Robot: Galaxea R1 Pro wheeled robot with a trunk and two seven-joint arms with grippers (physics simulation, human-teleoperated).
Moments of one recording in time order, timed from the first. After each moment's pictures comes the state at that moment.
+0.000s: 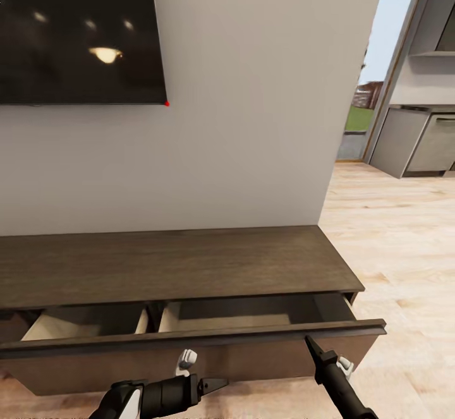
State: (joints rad) left arm -0.25 0.01 -0.12 -0.88 0.39 0.69 -0.97; right arm -0.28 -0.11 -0.02 -0.50 -1.38 0.25 0.83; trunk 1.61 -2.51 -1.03
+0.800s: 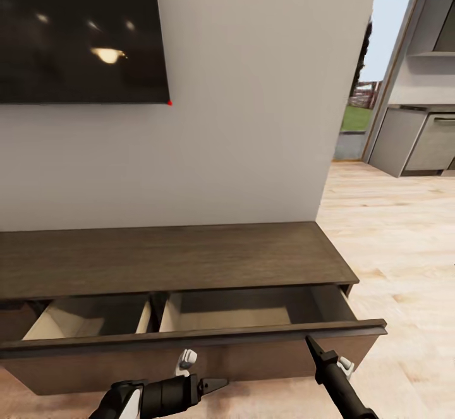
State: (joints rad) left arm -0.25 0.01 -0.12 -0.88 0.39 0.69 -0.97; right arm -0.28 -0.11 -0.02 -0.50 -1.38 0.25 0.83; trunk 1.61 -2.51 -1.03
